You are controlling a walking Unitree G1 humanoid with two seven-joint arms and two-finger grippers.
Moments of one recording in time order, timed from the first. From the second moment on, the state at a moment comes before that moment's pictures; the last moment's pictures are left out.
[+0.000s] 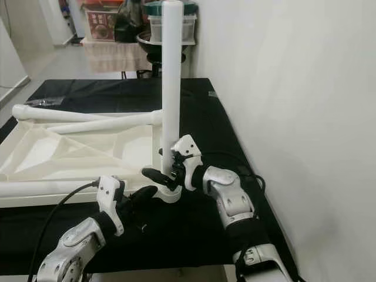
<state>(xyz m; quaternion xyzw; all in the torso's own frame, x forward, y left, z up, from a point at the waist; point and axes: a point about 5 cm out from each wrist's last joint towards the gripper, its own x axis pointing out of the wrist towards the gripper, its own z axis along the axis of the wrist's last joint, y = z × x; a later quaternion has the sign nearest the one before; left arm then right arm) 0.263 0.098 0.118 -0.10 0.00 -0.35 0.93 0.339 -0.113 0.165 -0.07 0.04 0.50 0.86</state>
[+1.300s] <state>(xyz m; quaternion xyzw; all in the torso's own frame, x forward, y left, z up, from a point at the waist) 0.261 0.102 0.117 -0.10 0.01 -0.35 0.93 0.330 -0.082 0.143 -0.01 0.06 0.22 0.97</state>
